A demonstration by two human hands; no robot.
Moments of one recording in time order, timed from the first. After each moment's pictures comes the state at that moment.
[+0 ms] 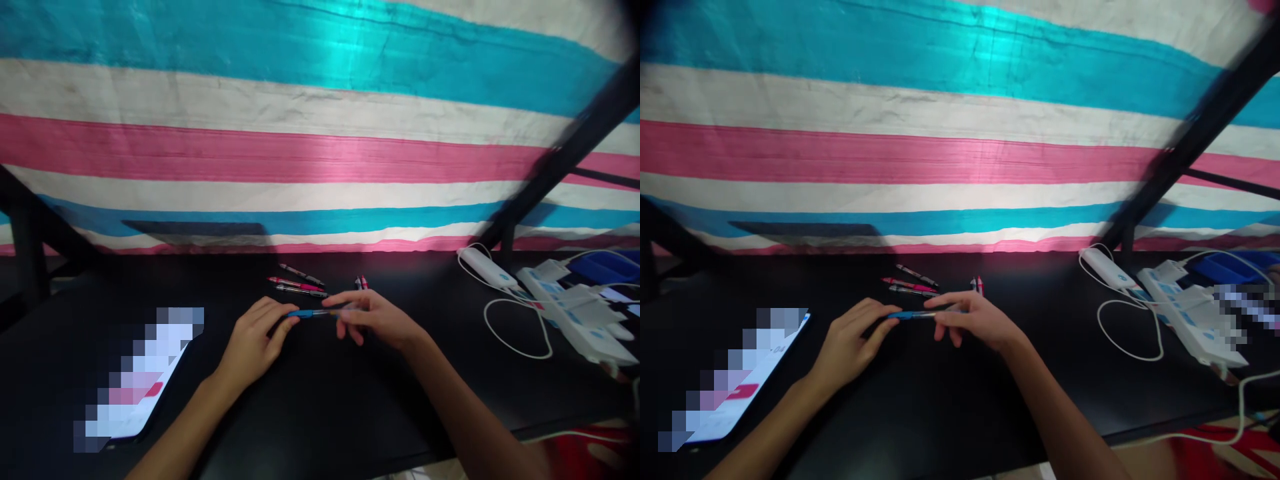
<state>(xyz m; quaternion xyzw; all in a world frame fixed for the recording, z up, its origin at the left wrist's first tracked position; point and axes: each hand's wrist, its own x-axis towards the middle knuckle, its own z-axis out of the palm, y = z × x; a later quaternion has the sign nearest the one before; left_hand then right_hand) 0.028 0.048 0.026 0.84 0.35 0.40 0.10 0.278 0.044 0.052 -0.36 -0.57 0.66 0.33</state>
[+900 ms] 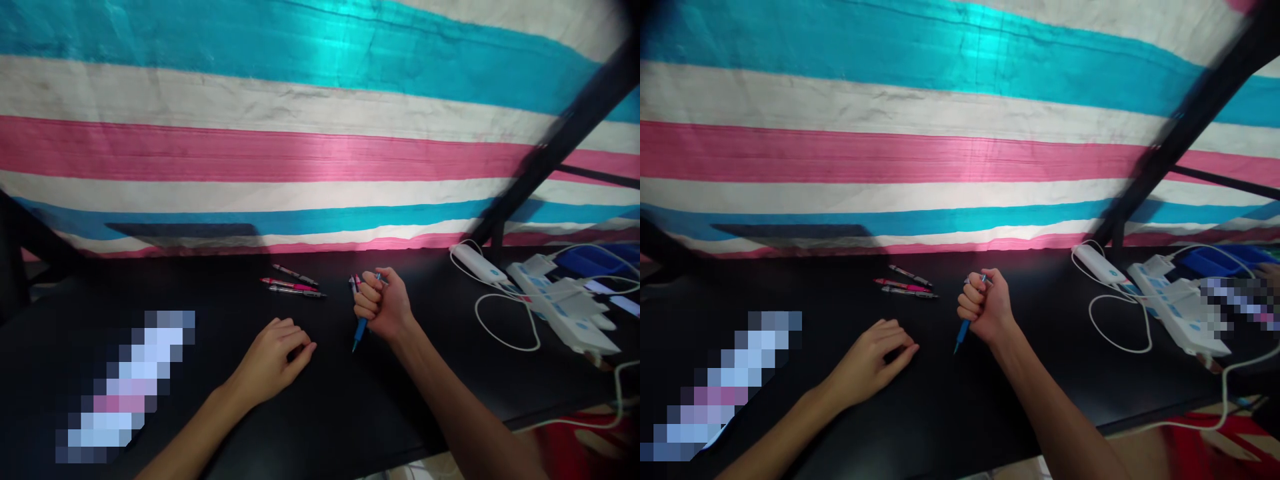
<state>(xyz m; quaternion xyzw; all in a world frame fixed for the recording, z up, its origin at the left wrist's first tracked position) 0.055 0.032 0.019 0.90 0.35 0.21 0.14 0.292 0.056 0.052 -0.20 -0.17 0.80 0.54</state>
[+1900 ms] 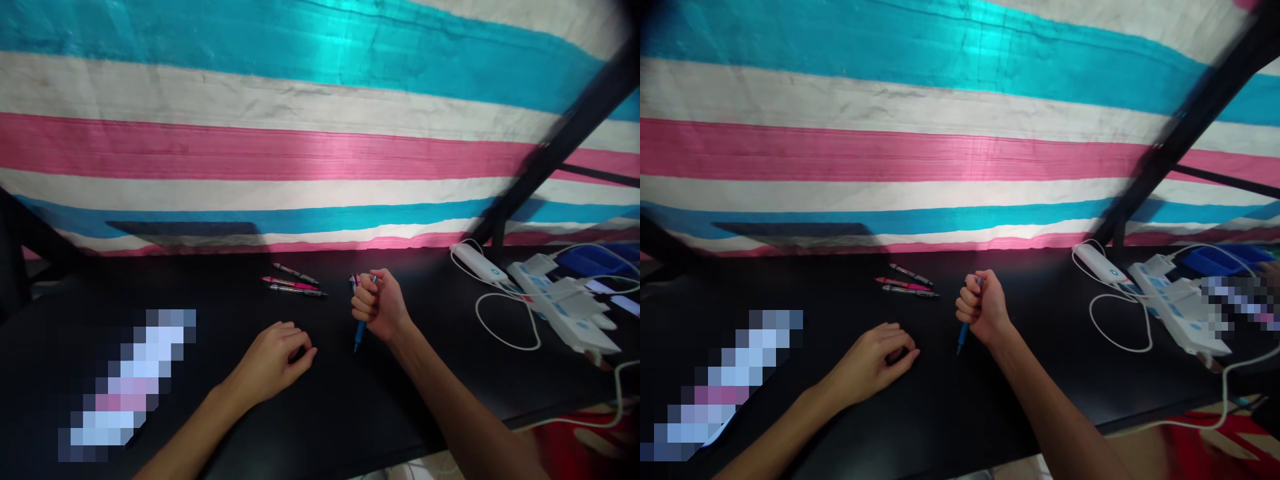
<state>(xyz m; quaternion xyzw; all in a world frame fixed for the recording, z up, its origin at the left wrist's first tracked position) 0.053 0.032 0.020 0.91 0.34 0.19 0.15 0.284 0.055 0.053 -0.28 -0.20 0.77 0.54</state>
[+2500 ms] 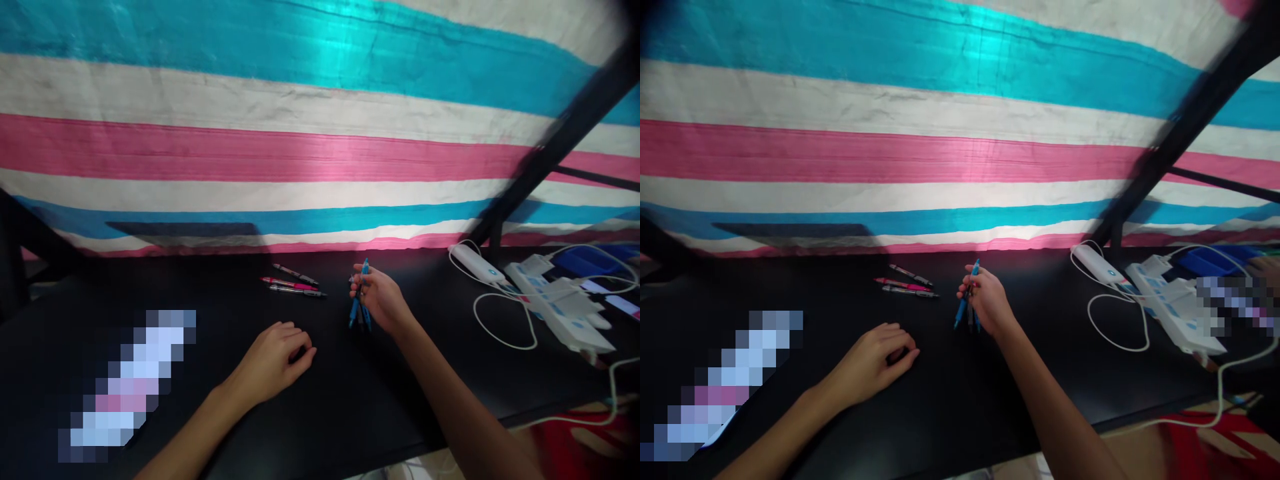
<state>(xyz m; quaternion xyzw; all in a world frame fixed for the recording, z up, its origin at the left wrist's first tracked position) 0.053 0.032 0.020 0.91 0.33 0.18 0.14 0.284 0.067 0.044 -0.42 -0.25 0.61 0.63</state>
